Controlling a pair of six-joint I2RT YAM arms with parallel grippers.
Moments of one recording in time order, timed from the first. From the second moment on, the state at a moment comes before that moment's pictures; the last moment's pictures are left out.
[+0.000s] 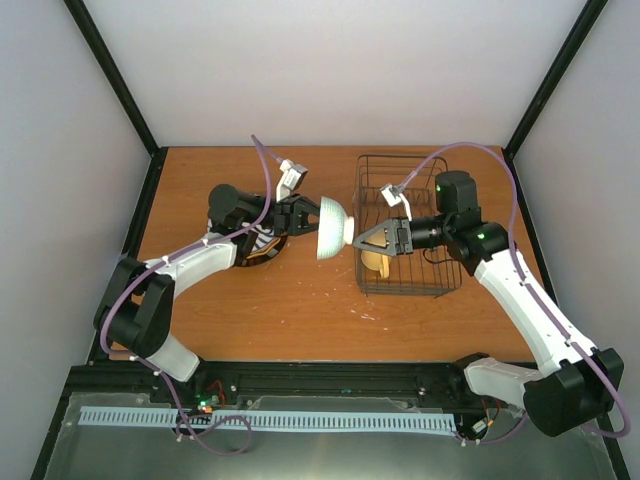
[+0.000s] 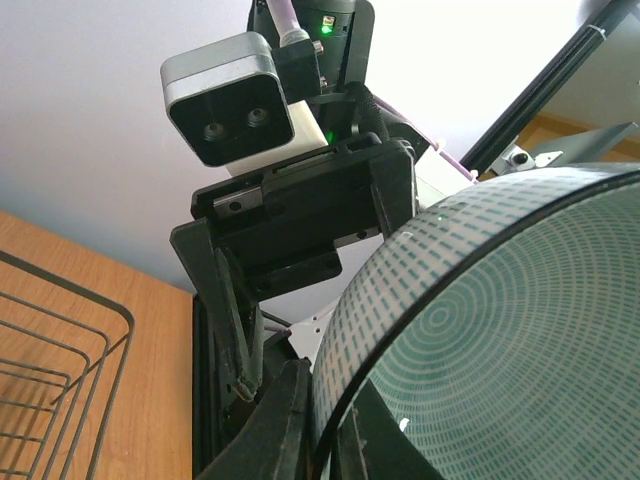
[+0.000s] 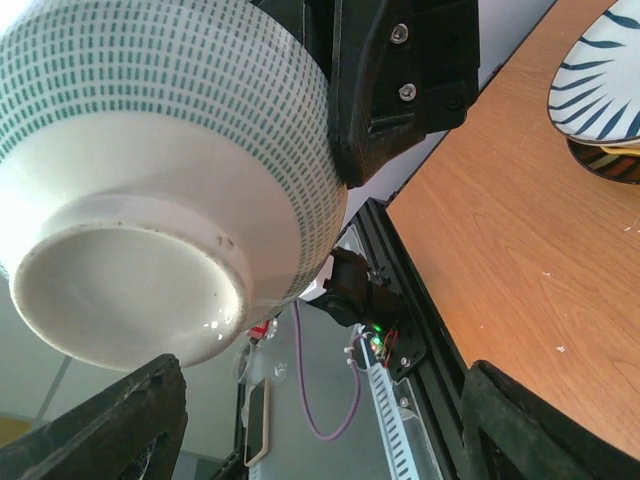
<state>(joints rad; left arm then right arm) -0.47 1.56 0.95 1.17 1.32 -1.19 0.36 1.16 1.10 -0.51 -1.22 0.43</state>
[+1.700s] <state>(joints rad) -0.47 1.64 0.97 1.25 1.30 -1.24 0.37 1.16 1.08 -0.16 -1.27 0.74</state>
